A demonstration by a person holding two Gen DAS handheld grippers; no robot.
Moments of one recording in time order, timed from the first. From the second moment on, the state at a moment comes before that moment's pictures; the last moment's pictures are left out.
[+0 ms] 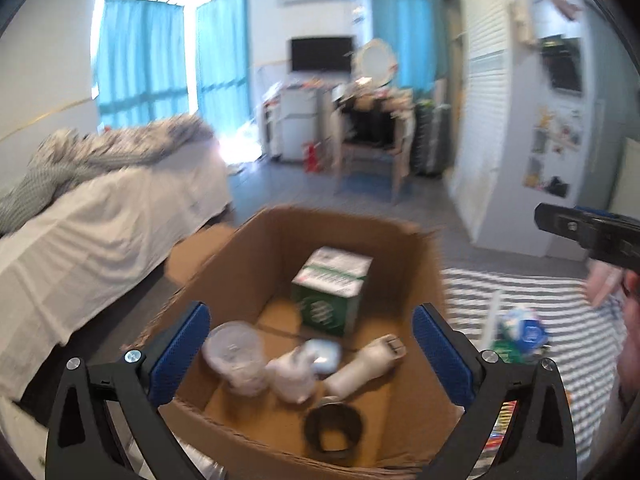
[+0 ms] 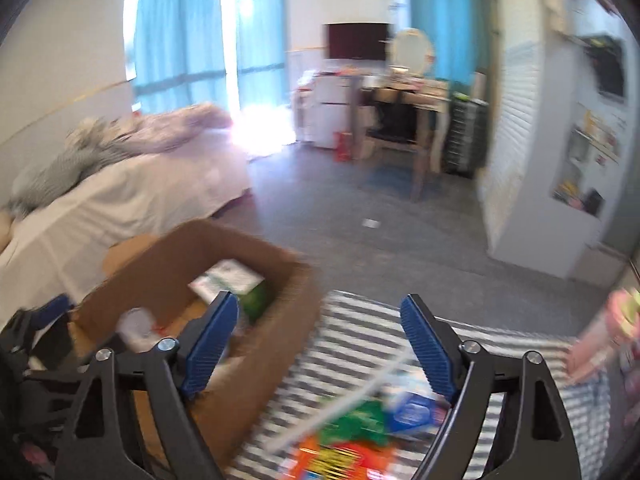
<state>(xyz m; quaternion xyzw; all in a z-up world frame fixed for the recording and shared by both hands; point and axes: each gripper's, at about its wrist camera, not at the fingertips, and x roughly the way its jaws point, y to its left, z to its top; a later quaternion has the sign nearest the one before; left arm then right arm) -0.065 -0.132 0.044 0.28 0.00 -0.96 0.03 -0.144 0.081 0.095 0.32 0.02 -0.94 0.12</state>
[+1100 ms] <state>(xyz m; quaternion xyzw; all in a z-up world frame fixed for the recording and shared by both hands) -0.101 0.058 -0.041 0.36 -0.12 -0.92 -0.11 -0.067 0.167 -0.055 0.44 0.08 -0.88 0.15</state>
